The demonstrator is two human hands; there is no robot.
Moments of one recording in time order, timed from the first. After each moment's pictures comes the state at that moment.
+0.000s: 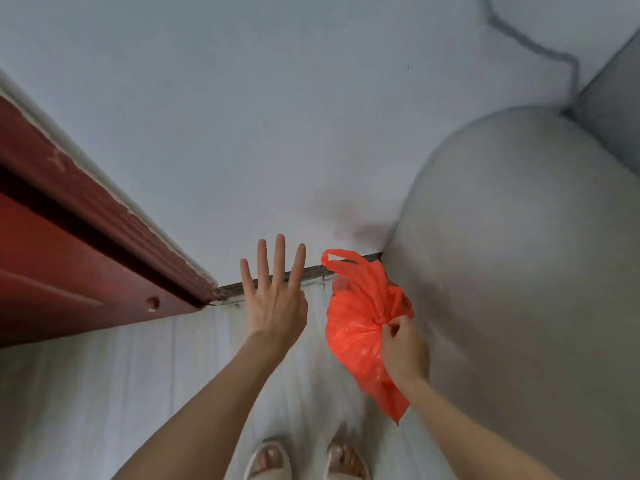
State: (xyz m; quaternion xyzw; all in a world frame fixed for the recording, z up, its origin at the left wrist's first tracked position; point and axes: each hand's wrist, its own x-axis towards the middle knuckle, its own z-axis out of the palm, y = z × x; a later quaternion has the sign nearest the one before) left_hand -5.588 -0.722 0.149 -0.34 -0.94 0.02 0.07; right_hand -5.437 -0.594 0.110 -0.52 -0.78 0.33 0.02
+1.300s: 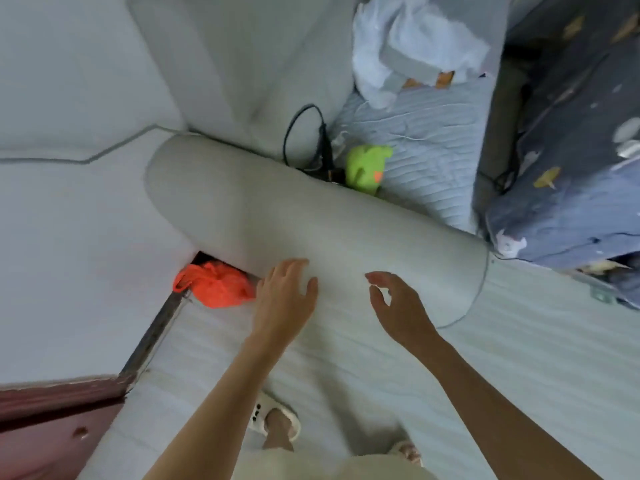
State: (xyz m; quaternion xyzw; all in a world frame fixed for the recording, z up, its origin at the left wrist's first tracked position) left_hand -5.305 -0.705 0.449 -0.64 -0.70 -0.18 -0.26; right_hand -5.123 -0.709 0.450 -0.67 -0.62 0.37 0.18
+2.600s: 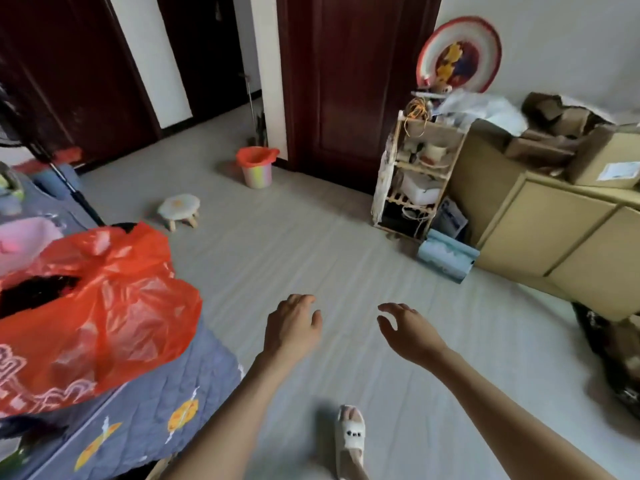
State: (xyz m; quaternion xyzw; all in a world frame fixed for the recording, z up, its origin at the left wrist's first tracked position) left_hand -3.888 -0.874 0.555 -0.97 -0.04 0.03 -0.23; right_hand -3.873 -1.078 0.554 -0.97 -0.05 0.12 0.21
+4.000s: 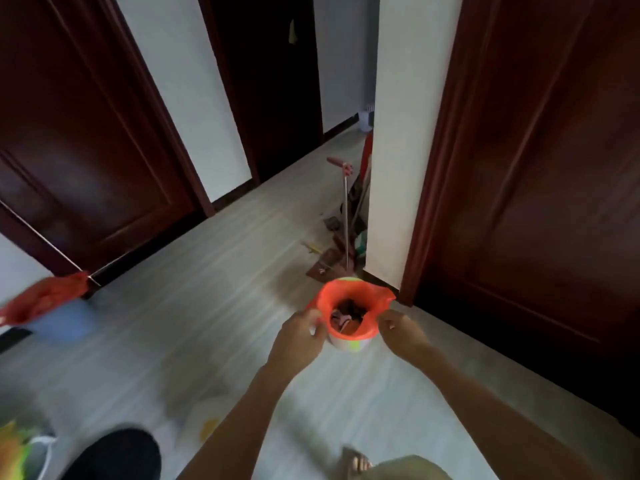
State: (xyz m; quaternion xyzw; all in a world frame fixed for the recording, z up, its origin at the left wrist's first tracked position) left_hand -2.610 -0.278 0.548 -0.92 -0.16 0.02 -0.37; right_hand -2.541 -0.458 0.525 -0.92 -0.06 0.22 0.33
